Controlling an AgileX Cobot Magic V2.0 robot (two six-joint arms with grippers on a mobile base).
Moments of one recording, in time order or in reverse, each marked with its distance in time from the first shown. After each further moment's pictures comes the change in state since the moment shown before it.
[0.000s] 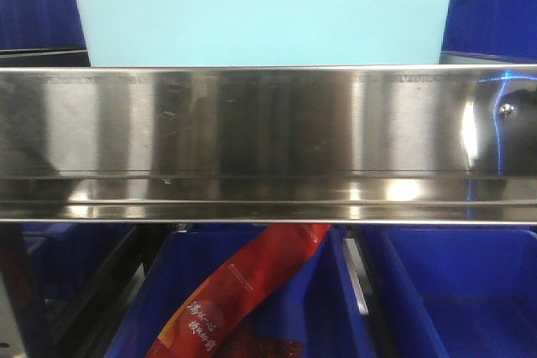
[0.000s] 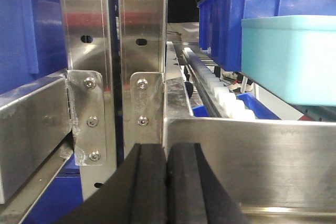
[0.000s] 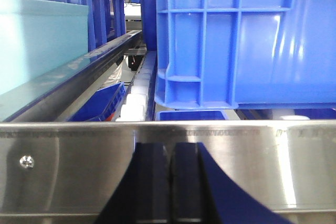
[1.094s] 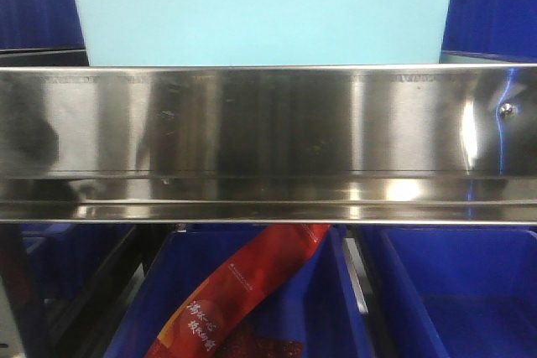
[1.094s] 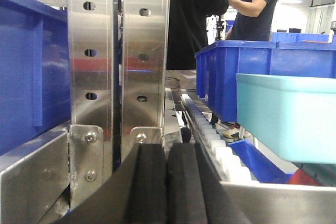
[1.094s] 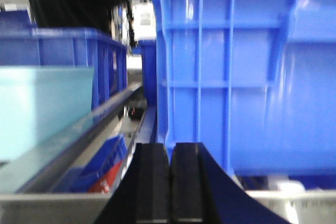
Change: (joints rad) left arm 0.000 0.000 -0.028 -0.024 -0.141 0.000; right arm 0.000 0.000 -0.011 0.000 -0.189 0.000
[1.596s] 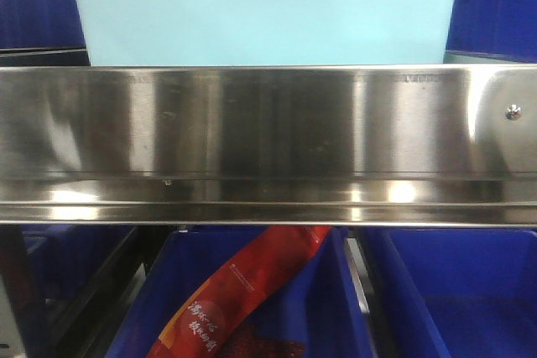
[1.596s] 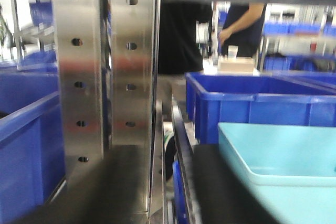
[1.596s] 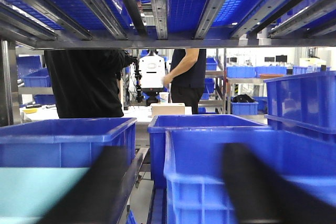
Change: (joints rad) left arm 0.000 0.321 -0.693 -0.002 0.480 0.000; right arm 0.000 0.203 -0.591 0.000 0.289 0.000
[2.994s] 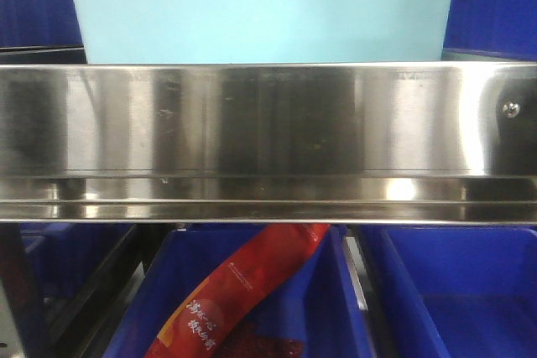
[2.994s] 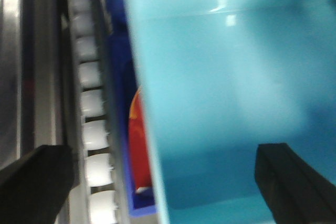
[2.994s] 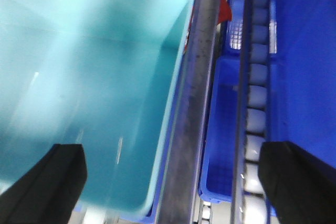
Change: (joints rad) left arm -0.308 1.376 -1.154 0.063 0.786 -0.162; right arm 0.339 1.372 -1.236 -0.094 0.975 0.200
